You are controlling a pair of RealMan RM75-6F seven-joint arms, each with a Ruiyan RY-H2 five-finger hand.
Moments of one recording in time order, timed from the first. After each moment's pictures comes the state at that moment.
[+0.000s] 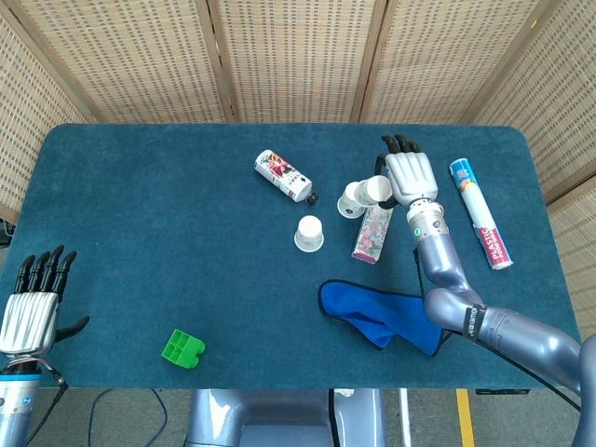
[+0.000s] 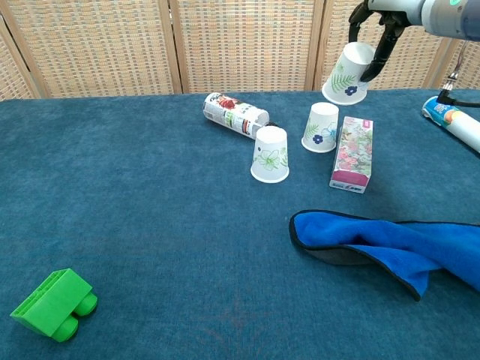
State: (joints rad) left arm -0.12 -1.26 -0.07 -1.62 1.46 1.51 0.31; right arm 1.01 -1.40 0.35 -1.28 -0.63 0.85 -0.49
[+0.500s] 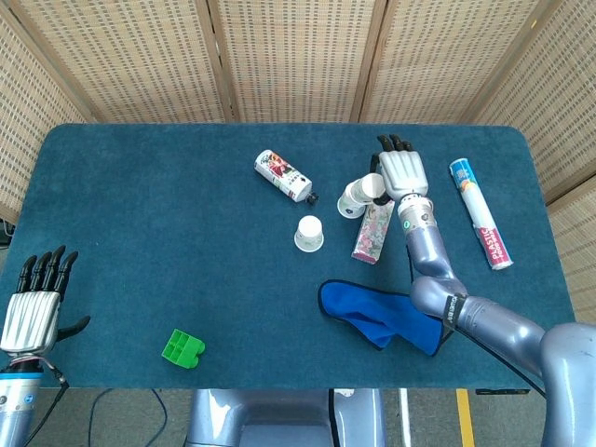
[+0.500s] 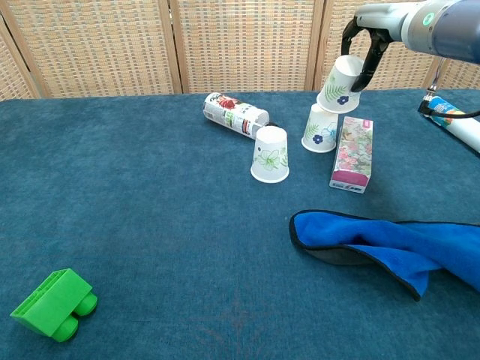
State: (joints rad) left arm -0.12 -1.27 -0.07 -1.62 1.45 1.49 0.31; right arm 1.06 -1.52 0.34 -1.08 -0.61 0.78 -0.46
